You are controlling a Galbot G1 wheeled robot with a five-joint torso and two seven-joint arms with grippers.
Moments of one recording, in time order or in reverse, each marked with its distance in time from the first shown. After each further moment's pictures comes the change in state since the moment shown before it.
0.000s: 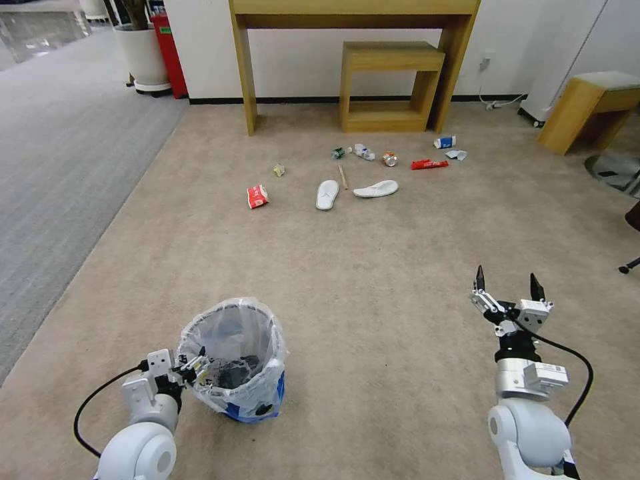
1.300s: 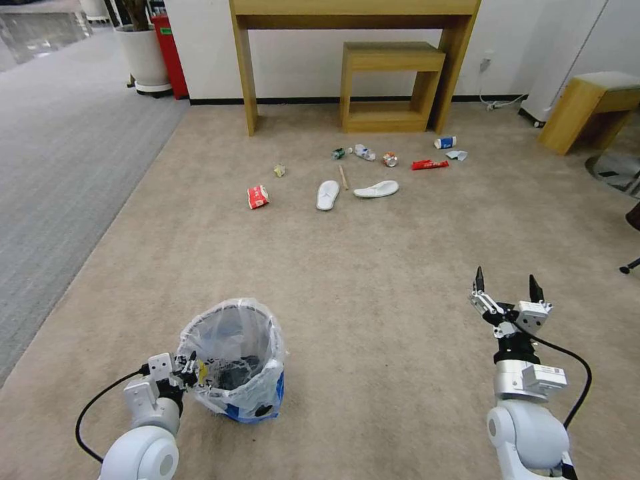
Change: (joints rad) left arm -0.005 -0.010 0.011 0.022 0.000 0.009 -0.006; right arm -0.001 0.006 0.002 -0.009 -0.008 0.011 -0.005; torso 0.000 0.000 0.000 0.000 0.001
